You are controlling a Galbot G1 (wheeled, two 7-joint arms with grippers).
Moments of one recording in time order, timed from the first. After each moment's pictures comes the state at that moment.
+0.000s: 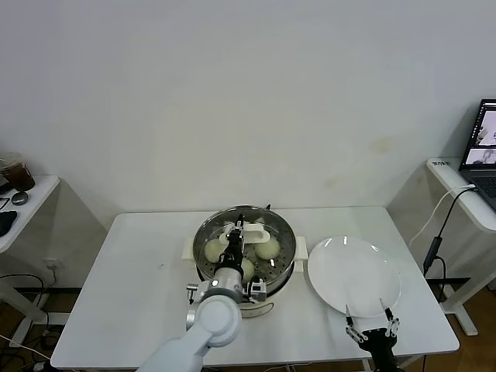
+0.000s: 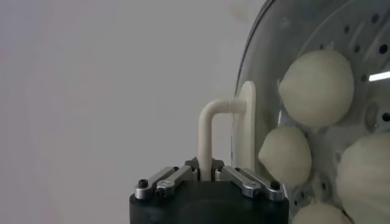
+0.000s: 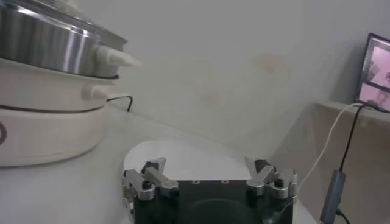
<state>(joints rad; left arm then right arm) 0.88 -1.25 0.20 -1.84 1.33 0.64 0.28 -1.67 1.54 0.78 1.84 -0.18 0.29 -0.14</state>
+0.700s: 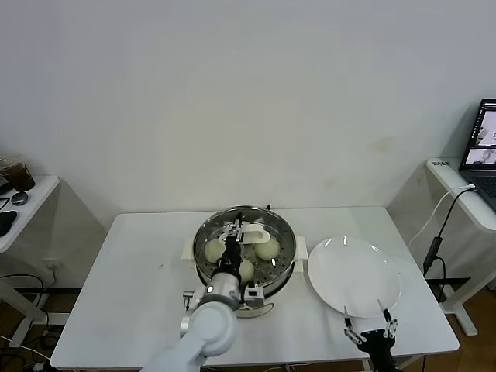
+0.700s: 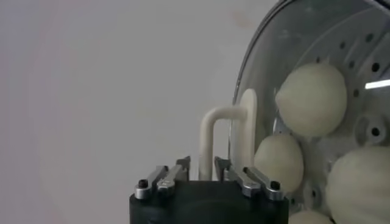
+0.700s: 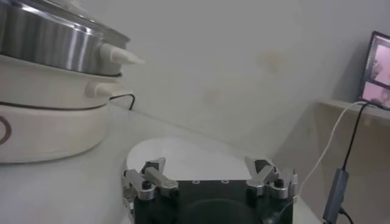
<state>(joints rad) 0.97 -1.25 0.14 -1.92 1.26 0.61 0.23 -1.68 1.53 0.77 1.83 -0.19 0.30 -0.15</state>
